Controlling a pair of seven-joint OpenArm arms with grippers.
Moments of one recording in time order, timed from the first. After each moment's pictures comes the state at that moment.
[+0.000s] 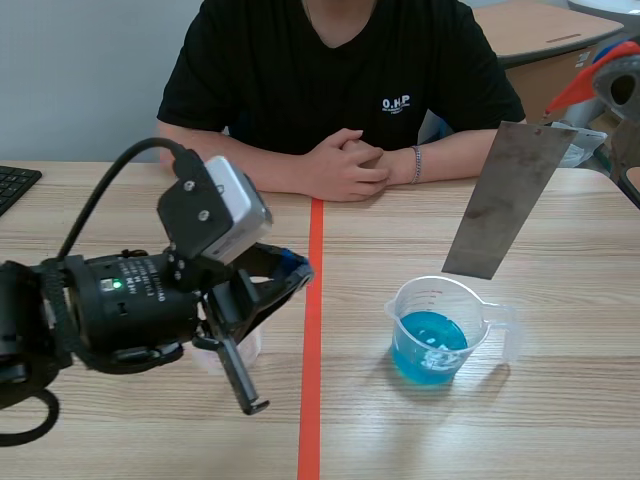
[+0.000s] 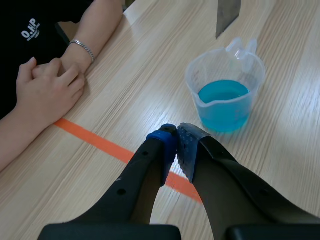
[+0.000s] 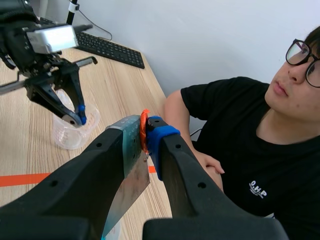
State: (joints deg) left arm 1.8 -36.7 38.7 102.5 -8.8 -14.6 -0.8; right arm -31.9 58.6 20.2 107.3 7.0 45.4 47.7
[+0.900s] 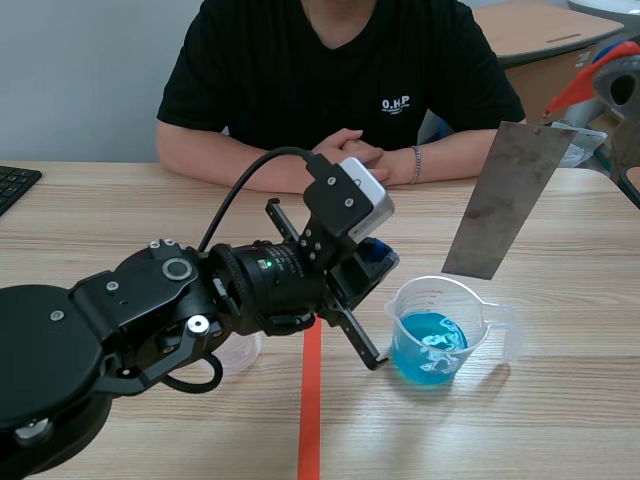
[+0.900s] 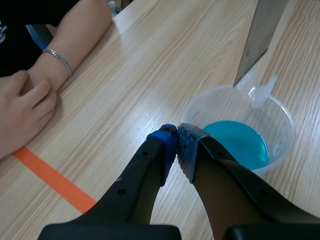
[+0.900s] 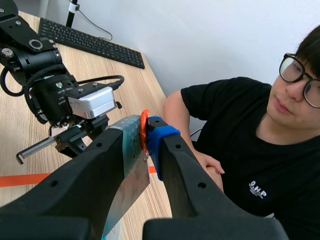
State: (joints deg) left arm -10.5 -16.9 45.3 82.3 -4.9 -14.5 0.1; right arm -31.9 58.6 20.2 107.3 7.0 45.4 47.7
